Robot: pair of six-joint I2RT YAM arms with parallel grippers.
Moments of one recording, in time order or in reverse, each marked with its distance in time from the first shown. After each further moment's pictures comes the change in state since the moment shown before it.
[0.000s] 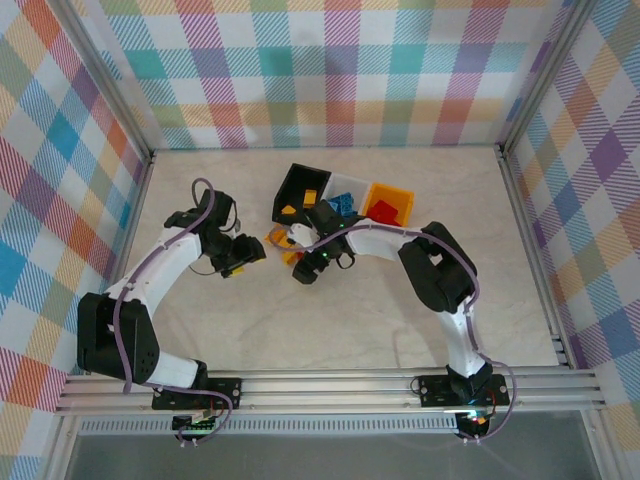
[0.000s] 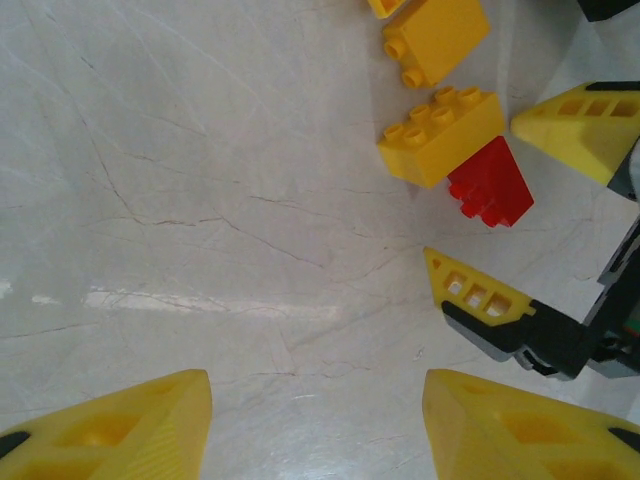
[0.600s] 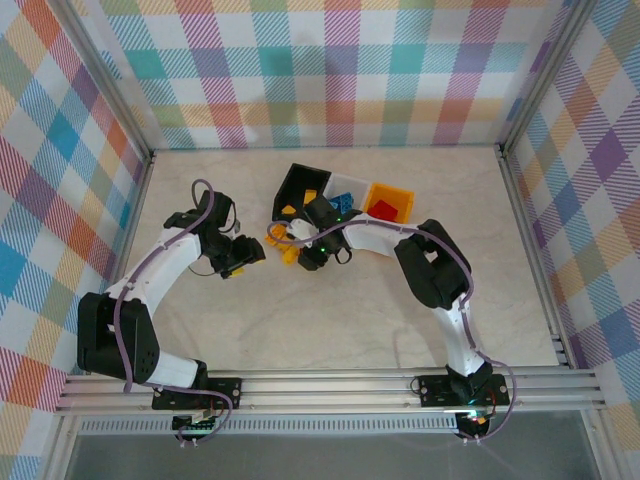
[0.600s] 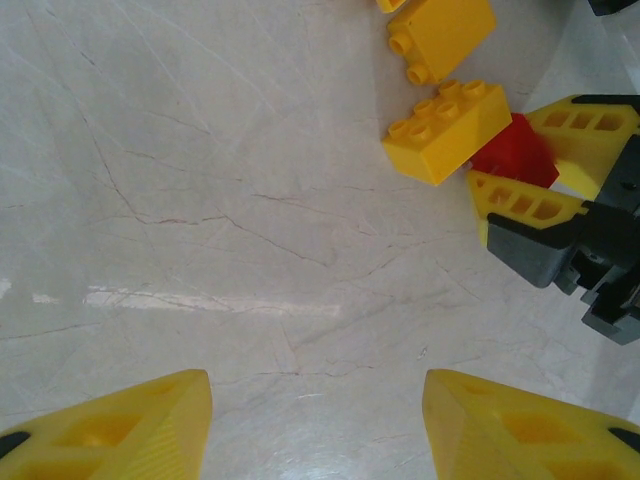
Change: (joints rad) left arm 0.004 0.001 -0.006 0.003 0.008 0.007; right arm -0.008 0.037 0.056 -0.051 0.023 0.014
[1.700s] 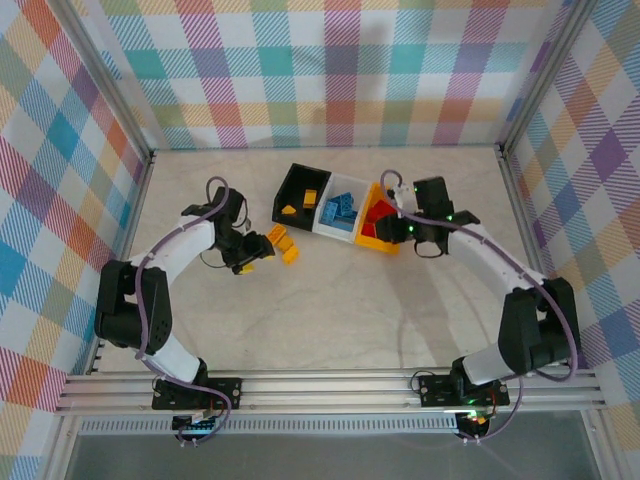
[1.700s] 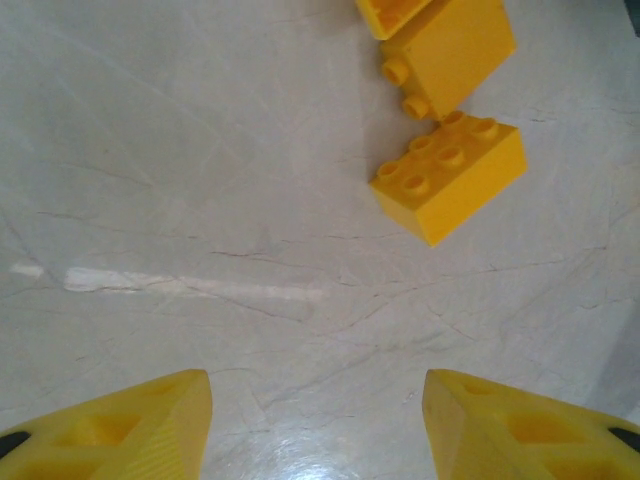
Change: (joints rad) left arm -0.037 0.185 0.058 0.078 0.045 -0.024; right arm -0.441 -0.645 -0.420 0.031 -0.131 0.375
